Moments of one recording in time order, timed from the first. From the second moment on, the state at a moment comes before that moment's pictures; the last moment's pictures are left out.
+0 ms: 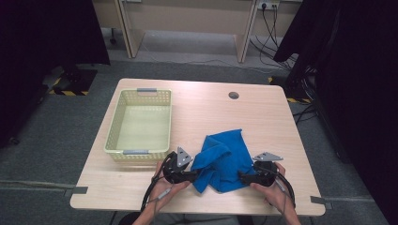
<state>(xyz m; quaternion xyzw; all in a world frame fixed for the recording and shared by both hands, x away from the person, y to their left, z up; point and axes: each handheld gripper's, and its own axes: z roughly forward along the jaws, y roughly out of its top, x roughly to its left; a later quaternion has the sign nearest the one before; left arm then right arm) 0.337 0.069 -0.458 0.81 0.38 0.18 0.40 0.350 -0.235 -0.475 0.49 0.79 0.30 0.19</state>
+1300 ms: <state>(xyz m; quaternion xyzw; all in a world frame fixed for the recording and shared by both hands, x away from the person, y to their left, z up) 0.317 0.076 -0.461 0.82 0.39 0.19 0.38 0.336 -0.220 -0.464 0.44 0.81 0.32 0.19</state>
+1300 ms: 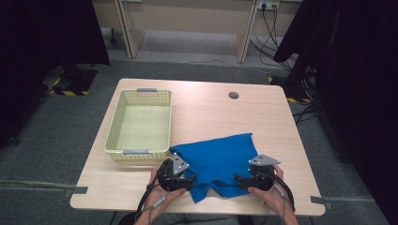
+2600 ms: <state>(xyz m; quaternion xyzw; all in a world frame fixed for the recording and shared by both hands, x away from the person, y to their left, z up) 0.356 0.054 -0.471 0.85 0.37 0.20 0.33 0.336 -0.246 -0.471 0.49 0.81 0.29 0.18</state>
